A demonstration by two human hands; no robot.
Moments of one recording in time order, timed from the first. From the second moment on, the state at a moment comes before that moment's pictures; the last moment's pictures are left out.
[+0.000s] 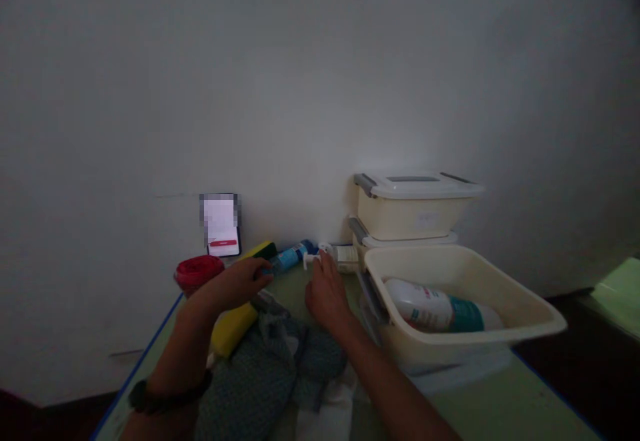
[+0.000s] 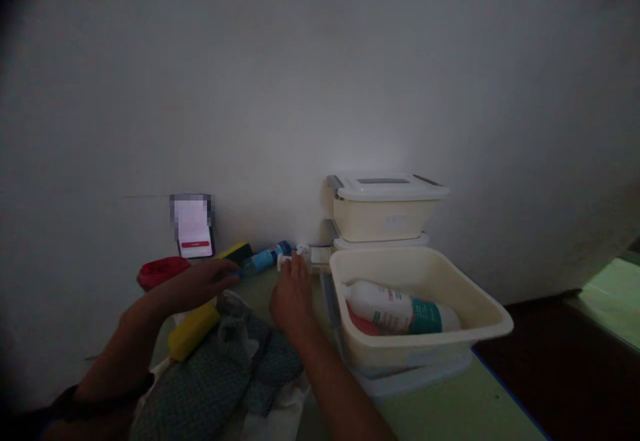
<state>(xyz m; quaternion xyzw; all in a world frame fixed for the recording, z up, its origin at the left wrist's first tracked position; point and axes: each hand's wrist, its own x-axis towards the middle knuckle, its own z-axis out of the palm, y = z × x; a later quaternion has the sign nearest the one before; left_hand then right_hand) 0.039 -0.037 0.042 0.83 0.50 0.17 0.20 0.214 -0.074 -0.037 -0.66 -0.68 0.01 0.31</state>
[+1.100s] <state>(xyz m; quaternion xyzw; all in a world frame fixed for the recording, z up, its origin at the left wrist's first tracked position) 0.030 -0.063 0.068 0.85 0.36 0.18 0.34 0.186 -0.081 0.066 -0.31 -0.46 0.35 0.75</state>
